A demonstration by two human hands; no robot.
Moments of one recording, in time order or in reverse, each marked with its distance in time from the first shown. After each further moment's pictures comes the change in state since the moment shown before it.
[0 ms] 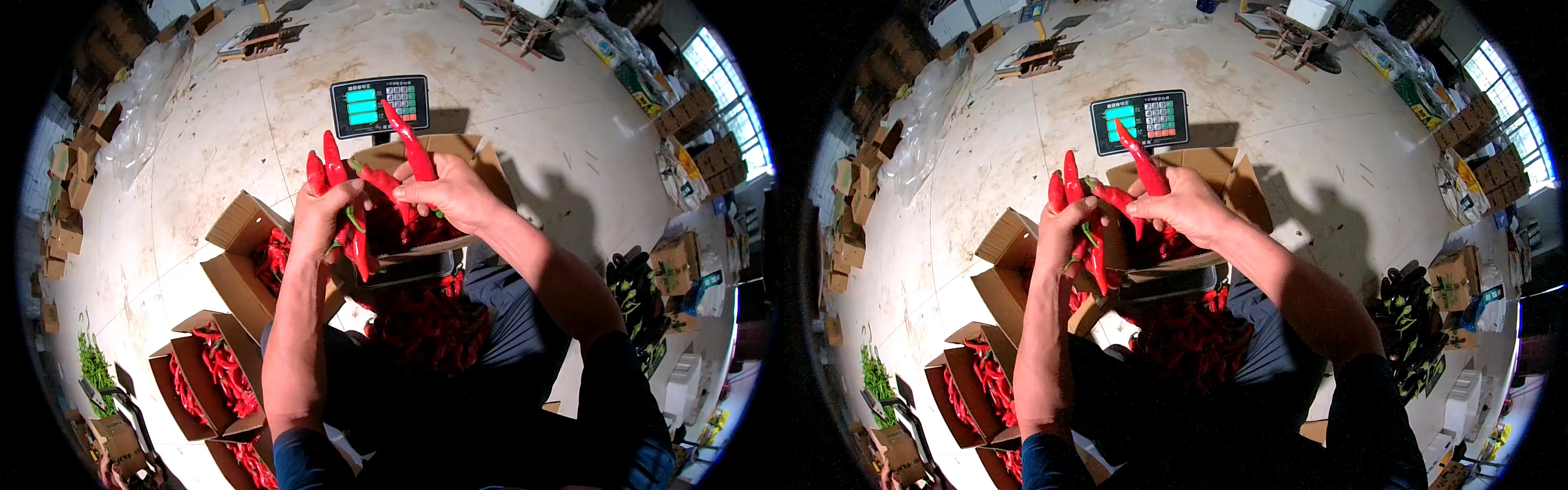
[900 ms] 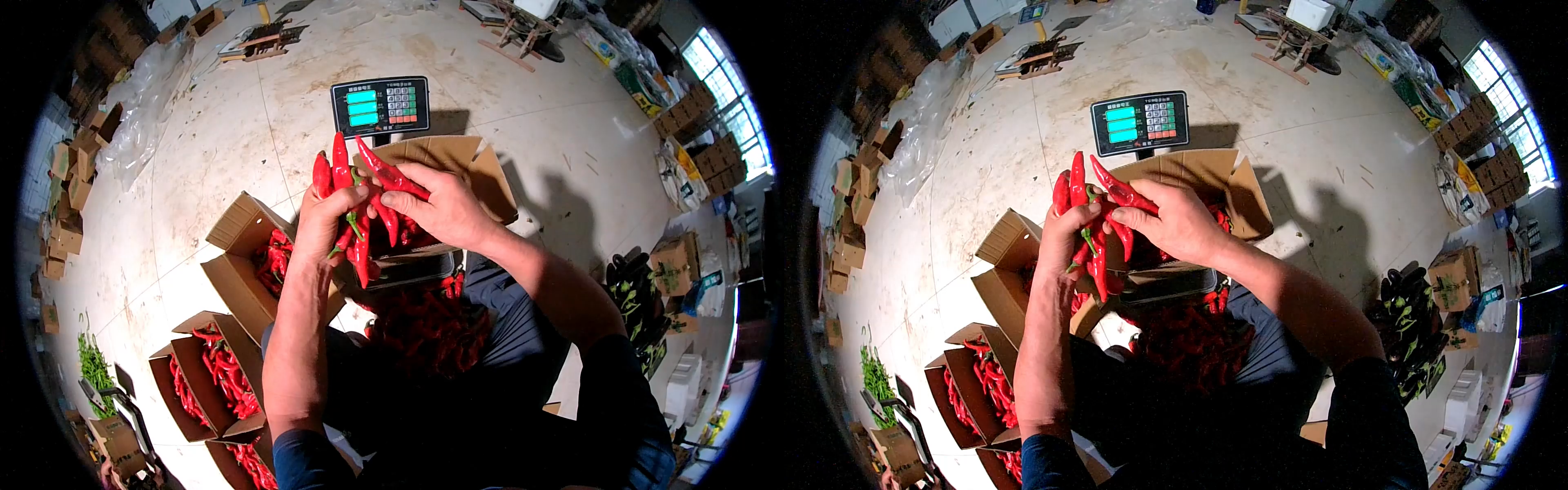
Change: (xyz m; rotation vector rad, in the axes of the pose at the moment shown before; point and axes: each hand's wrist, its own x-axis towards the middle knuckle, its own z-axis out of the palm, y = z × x) left_hand -0.004 0.004 0.003 -0.060 -0.067 -0.035; right_hand -0.014 -0.002 0.025 -0.262 -0.033 -0.279
